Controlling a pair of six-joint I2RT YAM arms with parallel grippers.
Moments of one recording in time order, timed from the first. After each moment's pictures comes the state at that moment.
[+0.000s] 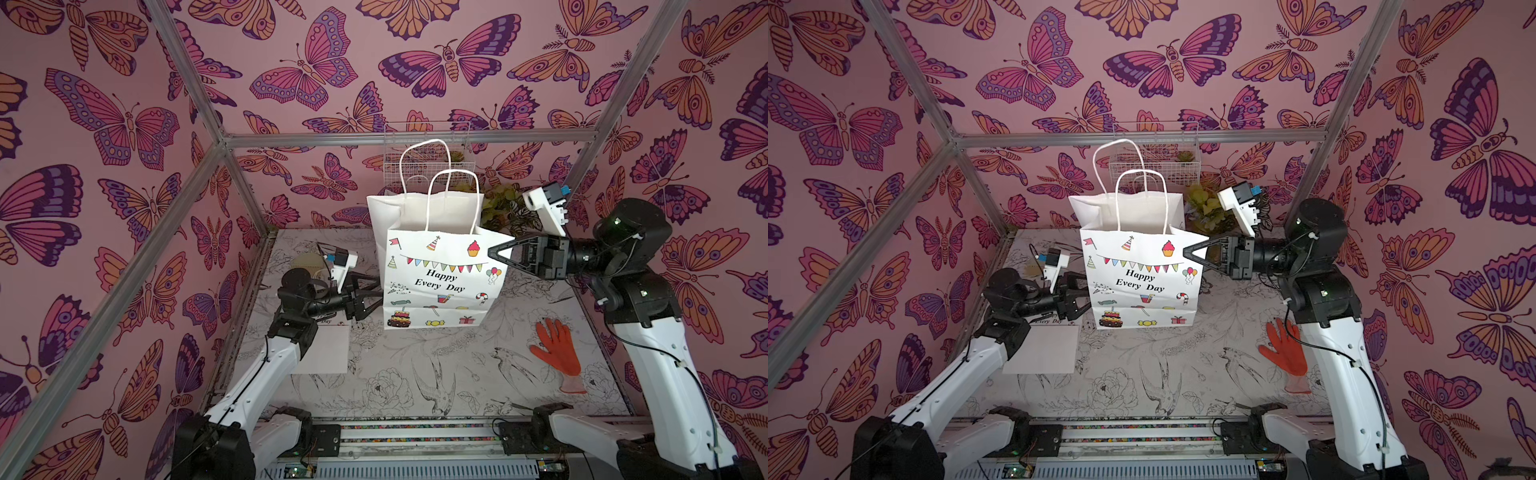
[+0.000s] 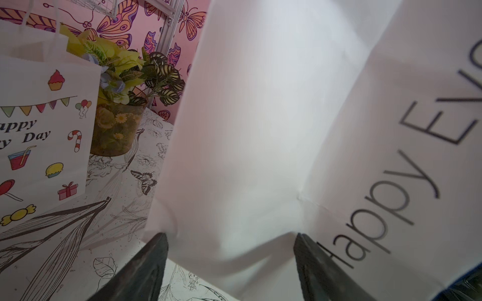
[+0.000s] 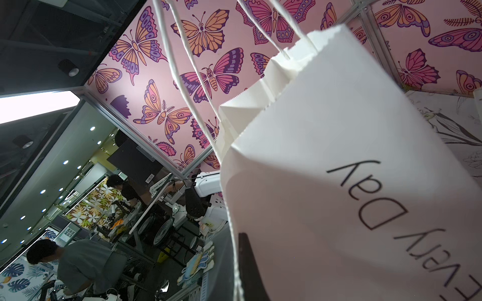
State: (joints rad) left arm -0.21 1.09 0.70 0.40 1.13 -0.48; right arm 0.19 1.13 1.57 -0.39 -1.33 0.76
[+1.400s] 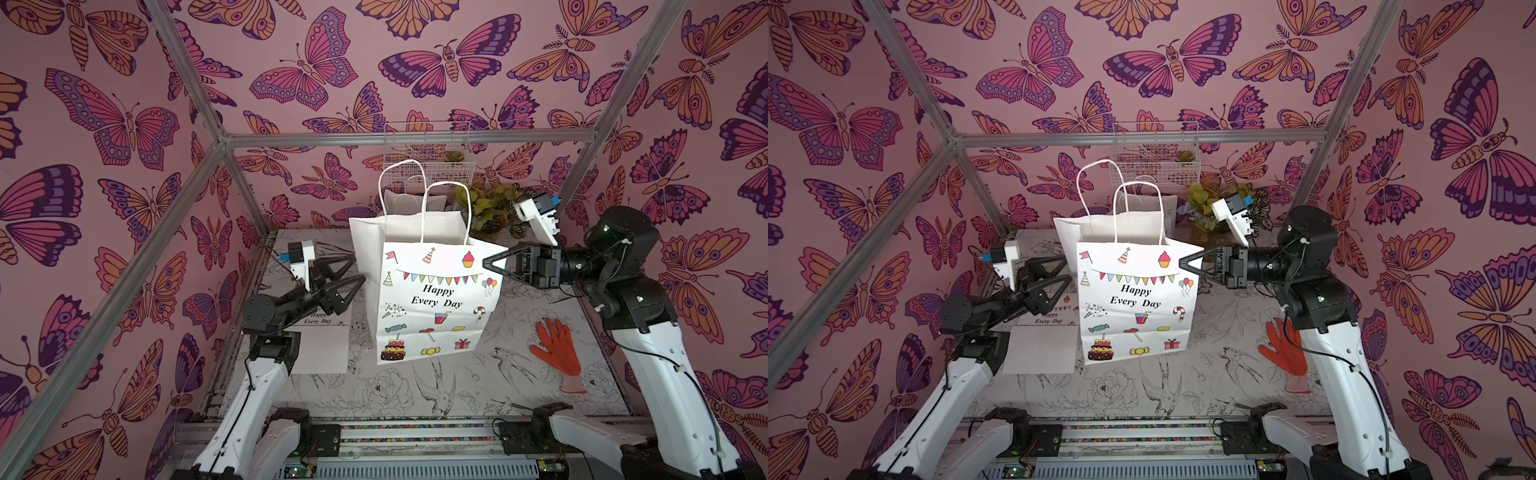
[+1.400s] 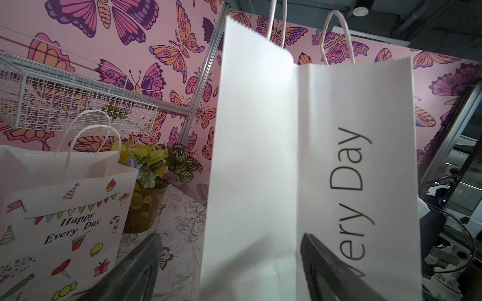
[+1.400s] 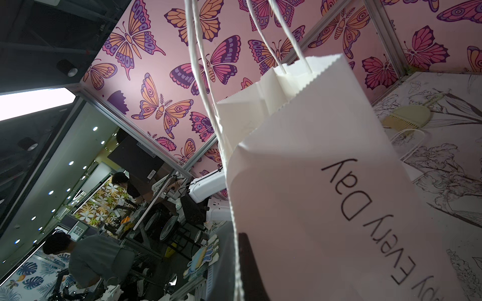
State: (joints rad) left arm -0.08 0.85 0.66 0.65 0.97 -0.72; right arm 0.23 1.09 1.51 -0.45 -1.31 0.73
